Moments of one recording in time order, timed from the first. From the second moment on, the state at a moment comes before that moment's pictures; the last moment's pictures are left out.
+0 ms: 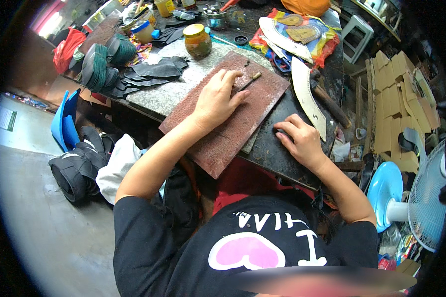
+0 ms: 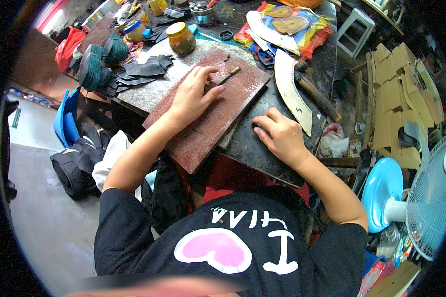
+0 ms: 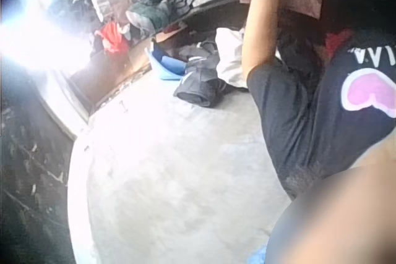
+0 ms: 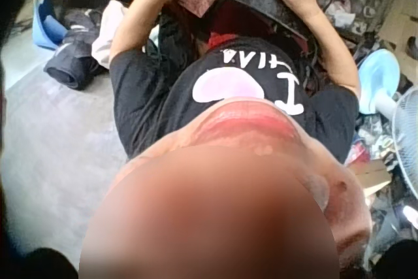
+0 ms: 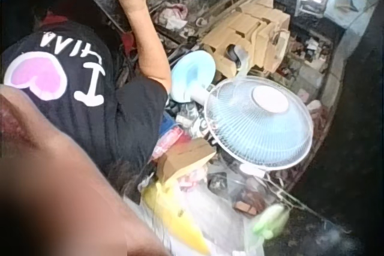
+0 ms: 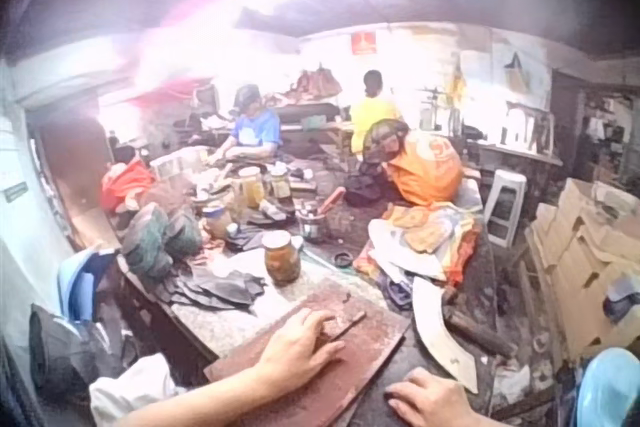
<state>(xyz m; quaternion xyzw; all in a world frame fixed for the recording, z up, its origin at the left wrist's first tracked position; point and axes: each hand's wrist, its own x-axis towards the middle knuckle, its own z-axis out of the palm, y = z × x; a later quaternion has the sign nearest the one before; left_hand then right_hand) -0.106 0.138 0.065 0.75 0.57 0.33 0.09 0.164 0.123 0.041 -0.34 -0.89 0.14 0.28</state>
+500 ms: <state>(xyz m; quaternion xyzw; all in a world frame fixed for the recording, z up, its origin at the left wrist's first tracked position) -0.147 0.158 0.071 0.68 0.53 0.45 0.22 0.167 0.138 0.034 -0.36 -0.83 0.29 0.30</state>
